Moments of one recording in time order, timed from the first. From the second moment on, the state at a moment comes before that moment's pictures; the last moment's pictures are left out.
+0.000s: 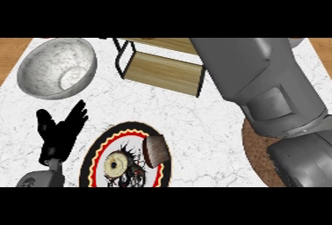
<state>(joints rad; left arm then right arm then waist) -0.07 0.18 0.07 -1.36 0.11 -0.01 0.26 -1.71 -0.06 -0.17 -0.43 0.76 -0.62 0.76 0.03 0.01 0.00</state>
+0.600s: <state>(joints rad) -0.04 0.18 0.08 -1.39 0.12 0.00 0.28 -1.68 -0.16 -0.22 -0.50 0.79 -0.79 0.78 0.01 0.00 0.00</state>
